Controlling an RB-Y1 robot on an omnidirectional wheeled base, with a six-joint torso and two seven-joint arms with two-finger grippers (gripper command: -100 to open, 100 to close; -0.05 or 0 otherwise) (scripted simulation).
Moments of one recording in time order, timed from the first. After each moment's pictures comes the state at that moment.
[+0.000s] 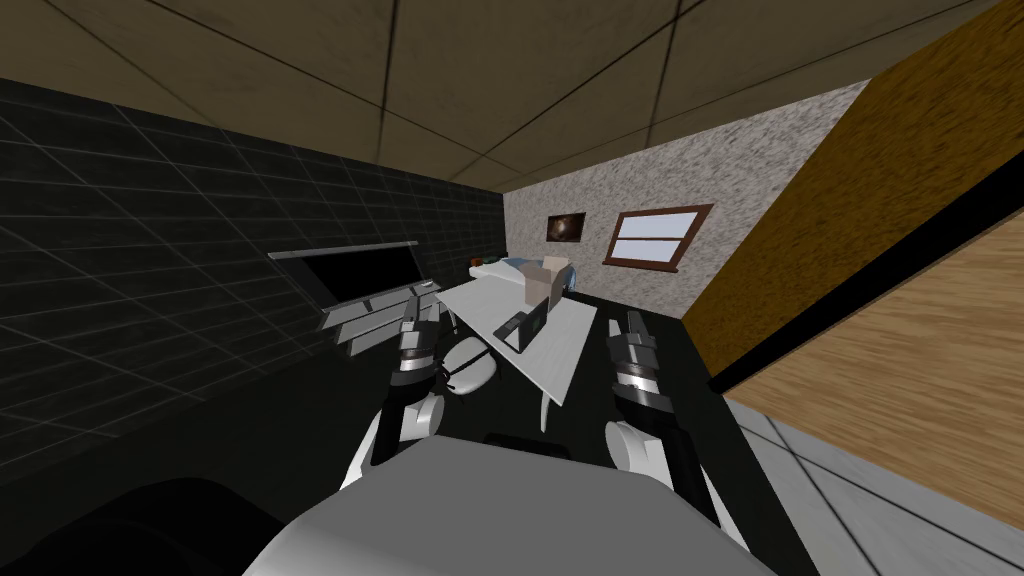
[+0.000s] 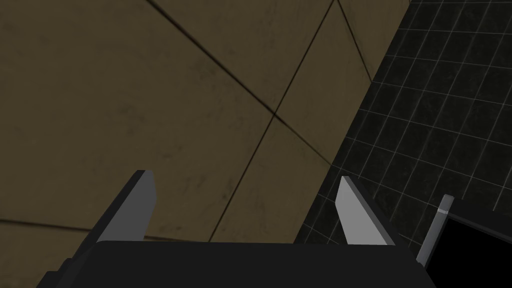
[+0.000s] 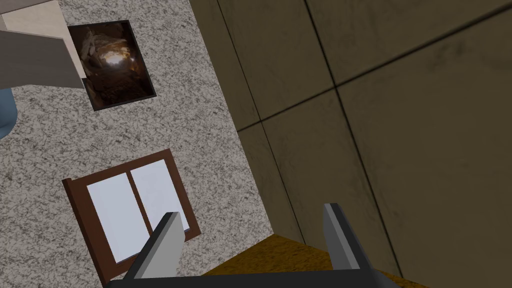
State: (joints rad) left arm 0.48 -0.02 0.06 -2.30 -0.02 -0.52 -0.03; right arm 0.48 0.04 0.07 -2.23 -0.11 -0.37 0.10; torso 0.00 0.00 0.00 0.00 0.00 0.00
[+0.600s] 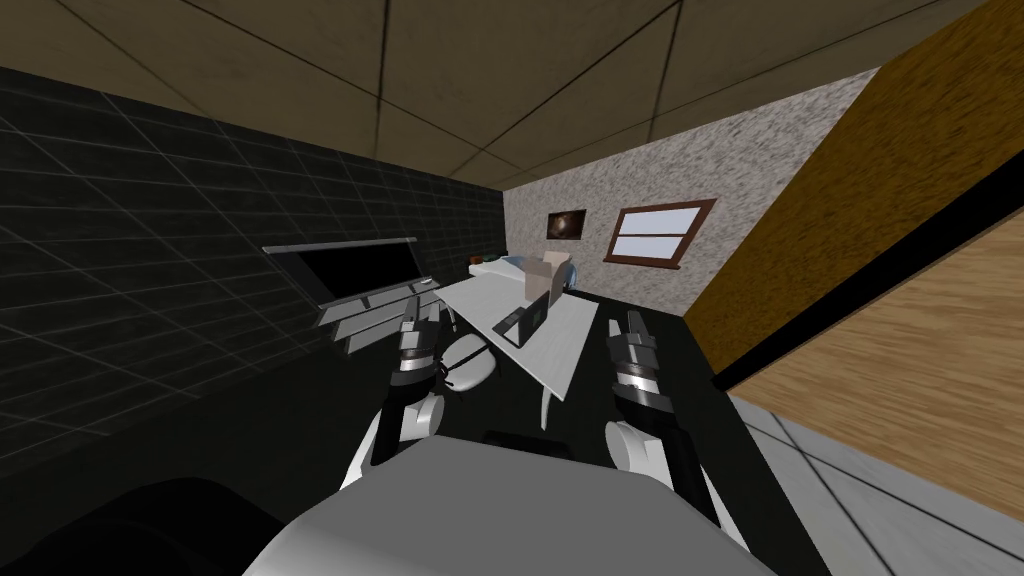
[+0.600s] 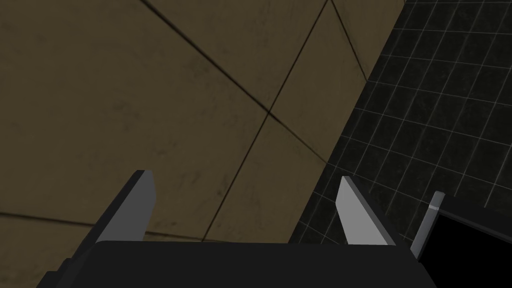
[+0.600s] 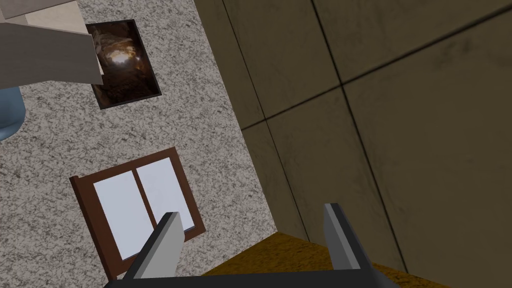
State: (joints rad) left arm 0.48 -0.02 0.06 -2.30 -0.02 -0.52 -0.03; right arm 0.48 0.04 0.07 -2.23 -0.11 -0.37 0.10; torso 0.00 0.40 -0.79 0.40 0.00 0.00
